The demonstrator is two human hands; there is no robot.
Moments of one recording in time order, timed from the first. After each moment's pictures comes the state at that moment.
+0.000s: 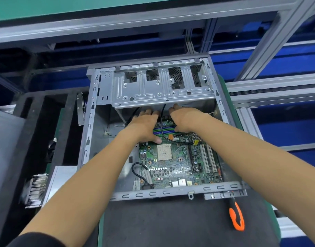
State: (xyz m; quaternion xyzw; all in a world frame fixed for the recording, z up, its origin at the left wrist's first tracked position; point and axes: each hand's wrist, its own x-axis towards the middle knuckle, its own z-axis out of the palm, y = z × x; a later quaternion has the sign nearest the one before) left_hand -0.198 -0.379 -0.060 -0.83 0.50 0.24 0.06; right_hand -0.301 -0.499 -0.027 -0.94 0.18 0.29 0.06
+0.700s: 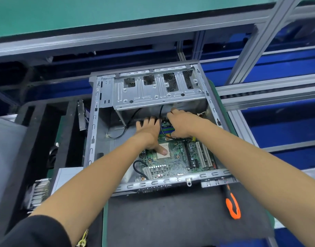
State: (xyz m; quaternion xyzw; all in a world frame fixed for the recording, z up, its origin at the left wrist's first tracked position) left_hand -0.232 -0.376 -0.061 -0.82 0.50 0.24 0.14; right_hand -0.330 -0.481 -0.017 -0.96 0.18 0.20 0.08
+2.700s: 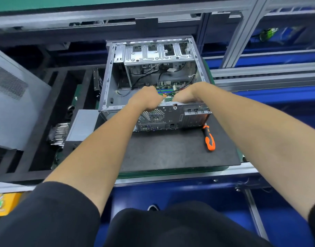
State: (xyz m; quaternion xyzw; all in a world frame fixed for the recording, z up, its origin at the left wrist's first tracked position) left_hand -0.325 -0.283 0.011 -0.87 0.43 0.19 -0.13; right_hand -0.425 -0.402 0.038 -0.86 0.23 0.38 0.26
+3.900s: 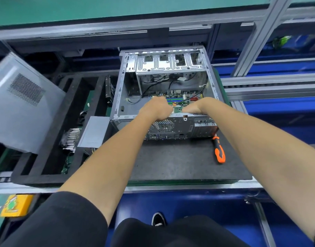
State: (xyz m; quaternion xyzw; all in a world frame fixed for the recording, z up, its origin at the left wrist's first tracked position) left_hand -0.326 -0.282 0.014 -0.87 0.42 0.22 -0.14; right_hand -0.418 -0.404 0.028 -0.84 0.28 0.39 0.27
